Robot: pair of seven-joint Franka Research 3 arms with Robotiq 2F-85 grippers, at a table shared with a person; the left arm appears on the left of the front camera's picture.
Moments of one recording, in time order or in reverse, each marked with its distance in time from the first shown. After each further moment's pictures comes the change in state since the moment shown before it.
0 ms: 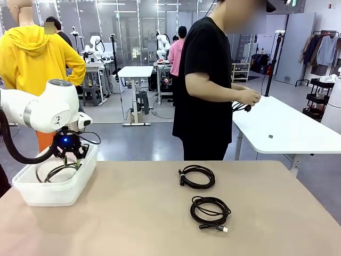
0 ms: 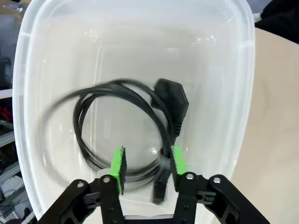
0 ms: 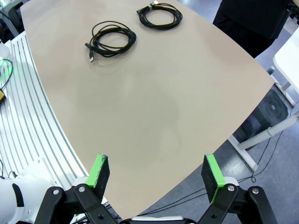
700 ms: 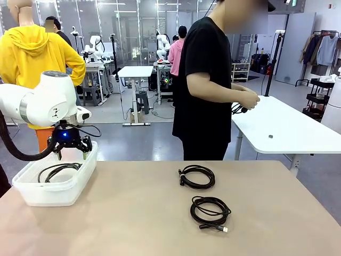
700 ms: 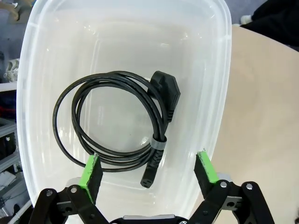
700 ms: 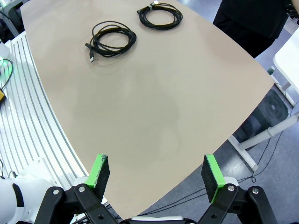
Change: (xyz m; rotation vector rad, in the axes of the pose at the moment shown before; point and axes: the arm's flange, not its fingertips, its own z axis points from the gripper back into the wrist) left arm -0.006 0.001 0.026 -0.049 0.007 0.045; right arm 0.000 0.000 0.000 0.001 0.000 0.000
